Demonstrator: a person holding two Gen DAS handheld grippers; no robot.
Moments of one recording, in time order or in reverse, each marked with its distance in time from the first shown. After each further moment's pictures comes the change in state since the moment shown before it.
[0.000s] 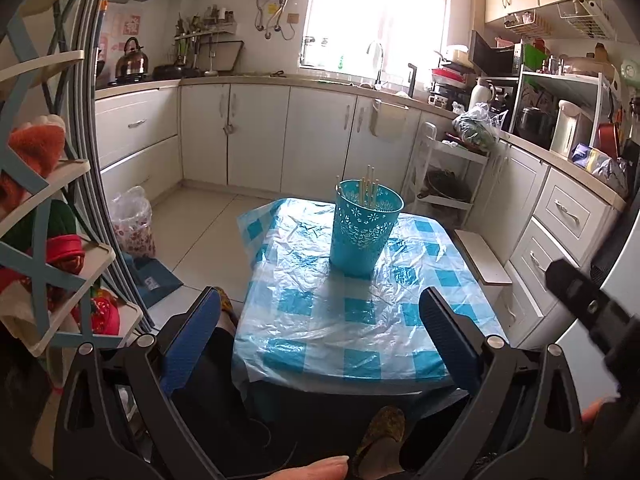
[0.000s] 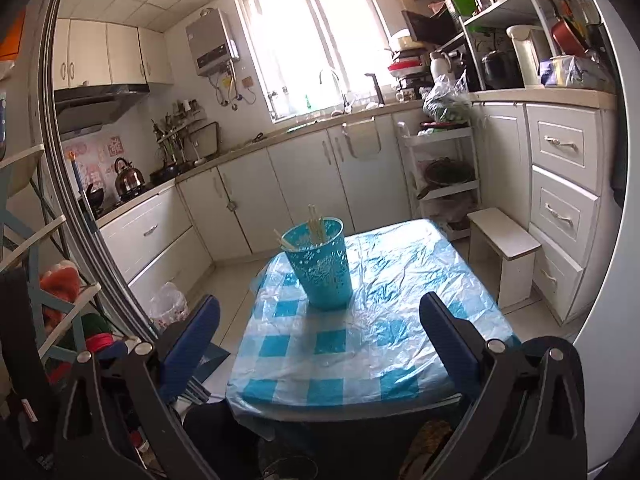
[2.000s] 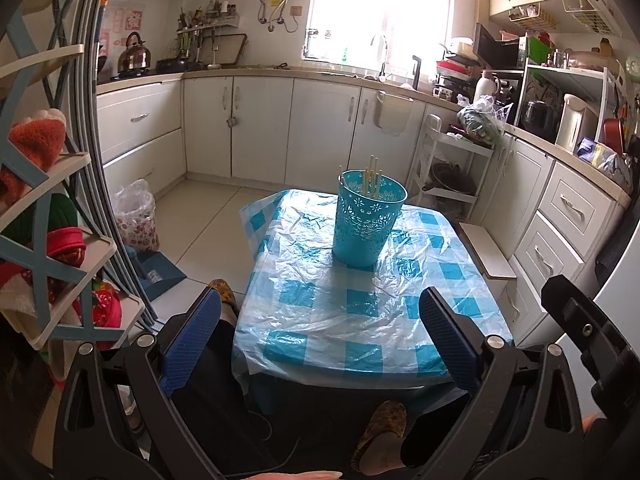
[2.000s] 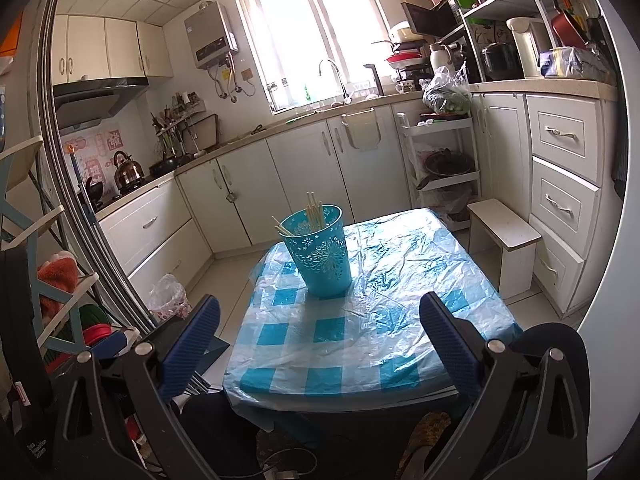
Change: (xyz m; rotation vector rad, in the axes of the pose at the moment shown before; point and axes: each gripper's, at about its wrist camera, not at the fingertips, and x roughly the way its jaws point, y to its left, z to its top) left arm 0.010 -0.003 -0.006 0.000 0.029 0.020; right arm -0.004 -0.005 -0.010 0.011 0.008 -0.006
